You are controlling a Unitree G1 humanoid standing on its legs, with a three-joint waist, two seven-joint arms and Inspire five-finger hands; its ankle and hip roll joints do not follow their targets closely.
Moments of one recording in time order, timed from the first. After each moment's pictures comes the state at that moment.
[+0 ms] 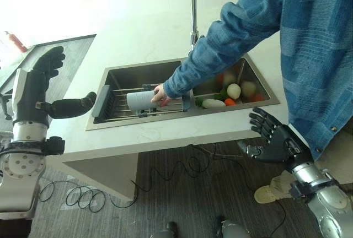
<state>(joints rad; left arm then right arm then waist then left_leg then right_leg) 0.02 0.88 0.31 -0.09 -0.22 -0.05 0.14 0.16 -0.57 -0.08 -0.31 0.56 0.00 0.22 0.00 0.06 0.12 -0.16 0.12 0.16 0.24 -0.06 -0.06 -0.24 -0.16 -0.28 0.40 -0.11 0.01</state>
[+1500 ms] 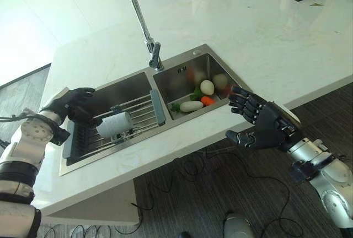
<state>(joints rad) -0.56 1.04 -0.25 0.73 -0.07 -0.04 -0.21 0.03 -0.73 -0.05 -0.31 0.69 0.05 0.36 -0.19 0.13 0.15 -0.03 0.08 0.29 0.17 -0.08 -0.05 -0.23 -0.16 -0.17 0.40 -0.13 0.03</state>
